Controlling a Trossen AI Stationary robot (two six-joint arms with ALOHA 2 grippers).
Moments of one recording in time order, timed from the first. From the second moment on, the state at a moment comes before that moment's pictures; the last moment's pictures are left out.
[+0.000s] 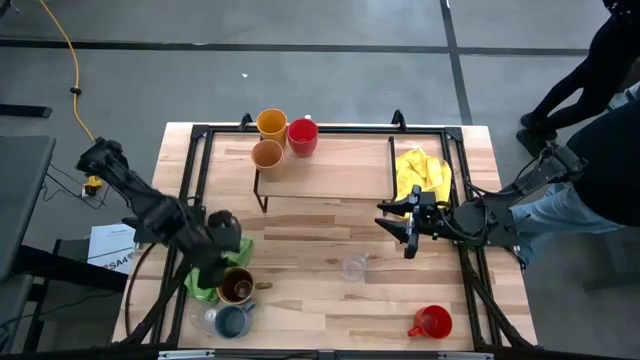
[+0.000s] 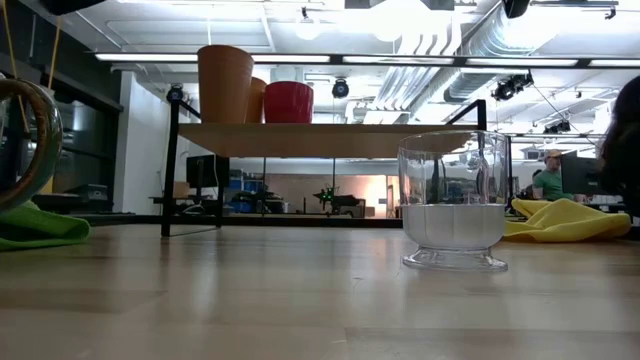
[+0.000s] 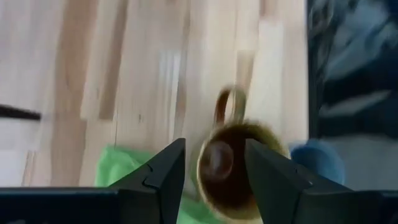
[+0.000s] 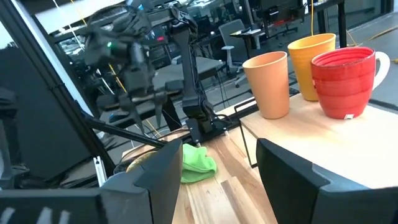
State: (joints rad) left arm -0.55 1.12 1.09 -1.05 -0.19 -0.72; right arm 0.53 0.95 0.67 0.25 0.73 0.37
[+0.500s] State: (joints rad) left arm -0.68 1.39 1.07 -1.13 -0.20 -0.86; right arm 0.53 0.95 0.67 0.25 0.73 0.35
